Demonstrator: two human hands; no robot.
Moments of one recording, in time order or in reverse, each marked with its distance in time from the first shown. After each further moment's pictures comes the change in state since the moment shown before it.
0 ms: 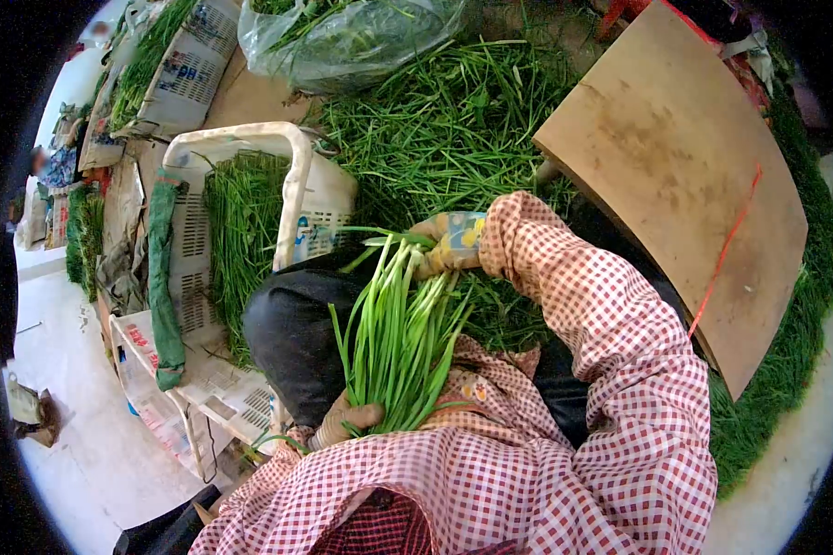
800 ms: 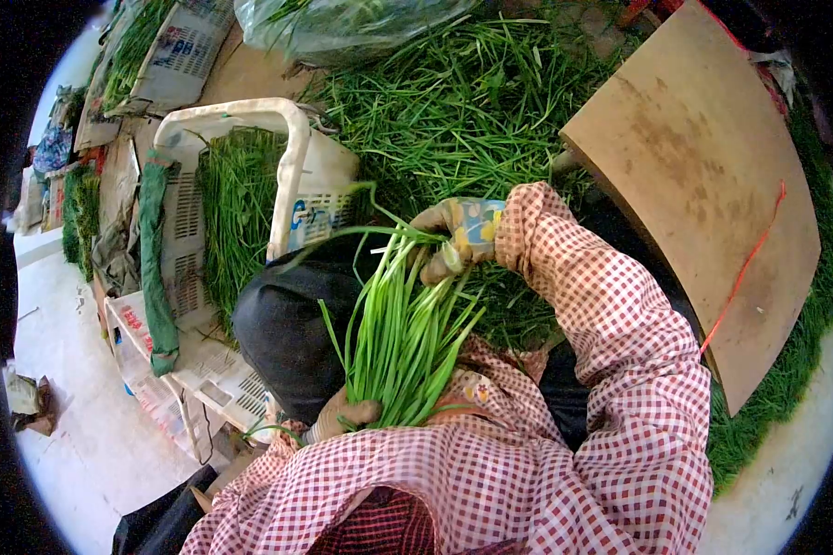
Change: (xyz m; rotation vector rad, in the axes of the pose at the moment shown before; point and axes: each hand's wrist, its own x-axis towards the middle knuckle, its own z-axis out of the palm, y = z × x) left_hand 0.003 0.002 -0.010 -0.030 0.039 -0.073; right_hand 0.000 -0.006 -0.003 0.030 -0.038 -0.106
